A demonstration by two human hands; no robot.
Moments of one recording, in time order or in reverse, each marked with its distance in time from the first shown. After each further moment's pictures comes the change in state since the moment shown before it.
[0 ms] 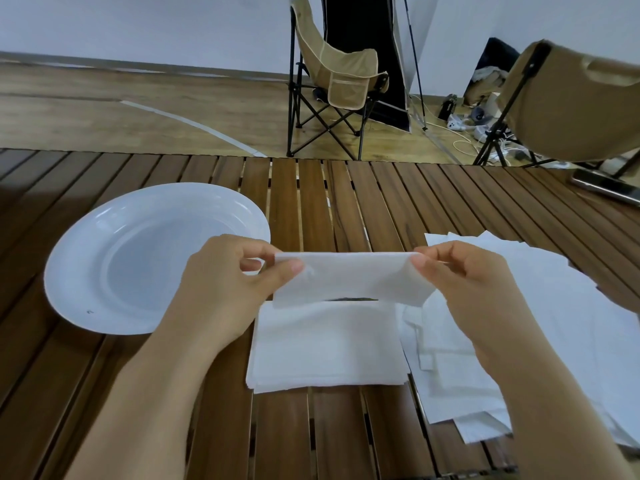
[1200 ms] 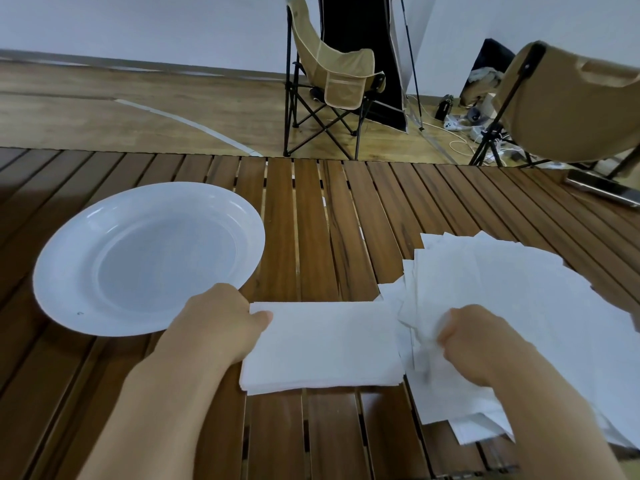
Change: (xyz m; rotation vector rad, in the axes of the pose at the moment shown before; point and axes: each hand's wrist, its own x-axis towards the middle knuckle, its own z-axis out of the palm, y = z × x) left_hand -0.003 -0.012 0.013 0.442 -0.279 -0.348; right_hand -0.008 0.033 -0.007 -0.872 -0.275 0.445
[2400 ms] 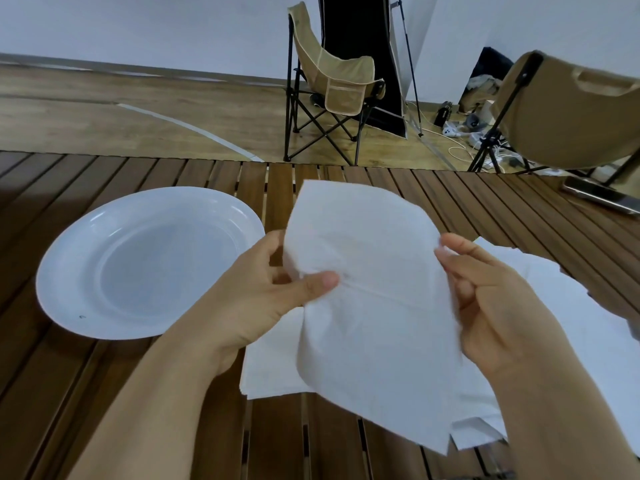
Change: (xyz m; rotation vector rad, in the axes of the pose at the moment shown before) left_hand -0.015 0.026 -0.016 -0.833 -0.226 0.400; right_hand -0.036 -0.031 -0.040 1.715 -0.084 -0.190
